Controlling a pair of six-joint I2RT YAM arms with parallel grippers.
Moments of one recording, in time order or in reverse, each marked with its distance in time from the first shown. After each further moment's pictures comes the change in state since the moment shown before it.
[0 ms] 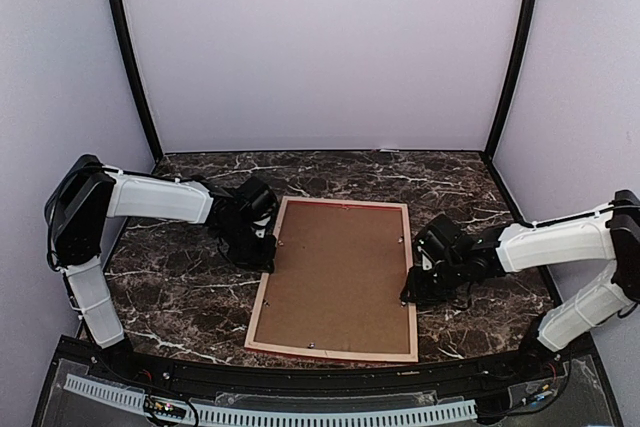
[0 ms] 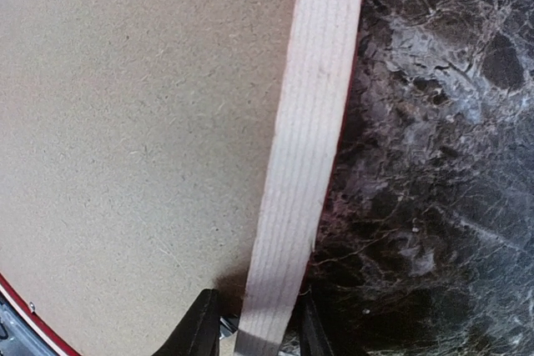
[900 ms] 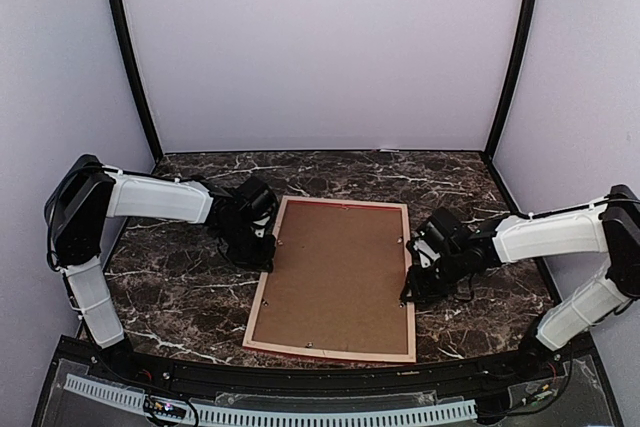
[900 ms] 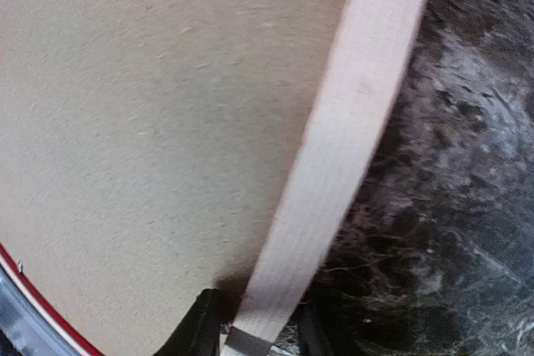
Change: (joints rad) left arm 0.000 0.000 0.000 -0.001 -0.004 0.000; right arm -0.059 0.043 0.048 -0.056 -0.112 -0.176
